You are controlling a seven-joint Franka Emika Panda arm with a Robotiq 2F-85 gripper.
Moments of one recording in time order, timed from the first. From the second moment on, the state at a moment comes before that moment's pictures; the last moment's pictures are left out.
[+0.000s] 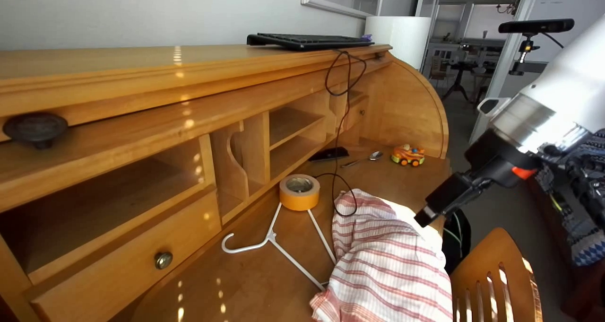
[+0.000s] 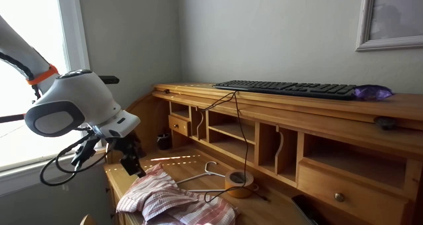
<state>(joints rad) 0.08 -0.14 0.17 -2.78 0.52 3.09 0.09</state>
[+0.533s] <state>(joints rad) -0.20 -0.40 0.01 -2.75 0.34 2.63 0.04</state>
